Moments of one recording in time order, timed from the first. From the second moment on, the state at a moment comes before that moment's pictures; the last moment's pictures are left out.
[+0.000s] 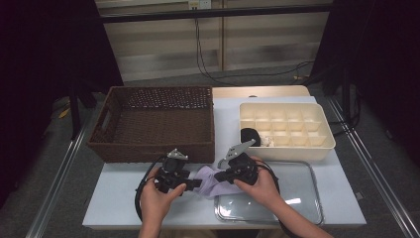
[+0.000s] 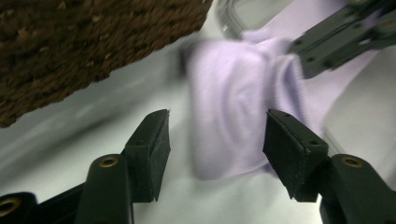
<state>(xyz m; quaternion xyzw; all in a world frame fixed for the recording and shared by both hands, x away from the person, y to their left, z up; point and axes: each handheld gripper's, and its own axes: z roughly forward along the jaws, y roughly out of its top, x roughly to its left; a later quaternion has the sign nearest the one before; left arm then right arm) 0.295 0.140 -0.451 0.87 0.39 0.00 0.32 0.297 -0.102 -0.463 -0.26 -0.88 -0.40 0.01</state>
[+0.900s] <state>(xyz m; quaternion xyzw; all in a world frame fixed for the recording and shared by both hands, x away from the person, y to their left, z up) 0.294 0.128 -0.439 0.88 0.34 0.01 0.32 0.283 -0.096 -0.440 -0.23 -0.87 -0.43 -0.06</state>
